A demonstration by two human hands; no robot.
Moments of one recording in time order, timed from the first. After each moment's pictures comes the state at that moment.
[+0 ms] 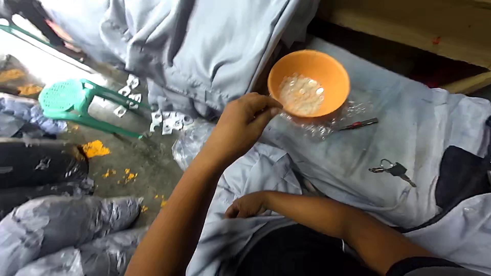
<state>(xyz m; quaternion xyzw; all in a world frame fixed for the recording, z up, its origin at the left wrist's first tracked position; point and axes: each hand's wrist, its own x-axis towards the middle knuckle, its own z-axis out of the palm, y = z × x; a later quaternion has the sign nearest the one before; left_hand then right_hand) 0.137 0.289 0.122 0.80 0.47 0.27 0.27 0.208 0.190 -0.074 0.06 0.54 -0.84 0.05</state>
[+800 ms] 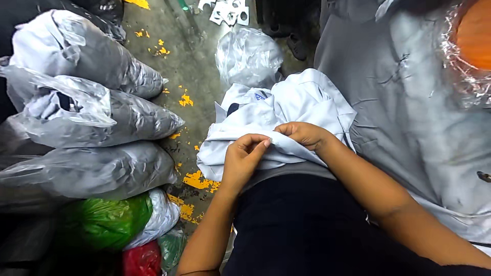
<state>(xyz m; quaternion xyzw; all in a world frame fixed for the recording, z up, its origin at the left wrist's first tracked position) 0.081 -0.002 -0.014 0.32 0.69 0.54 0.36 0.208 0.178 -0.080 0.05 0.40 -0.91 0.08</state>
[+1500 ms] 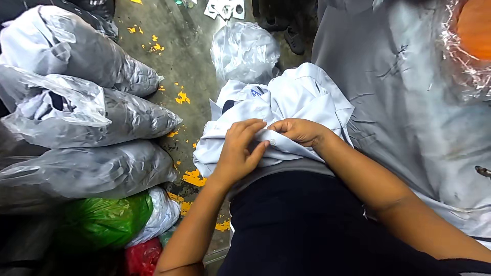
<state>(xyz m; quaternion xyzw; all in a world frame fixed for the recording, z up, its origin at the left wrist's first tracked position) 0.057 0.005 -0.024 0.60 0.68 0.36 0.20 0.204 0.182 -0.077 0.06 0.42 -0.90 0.11</state>
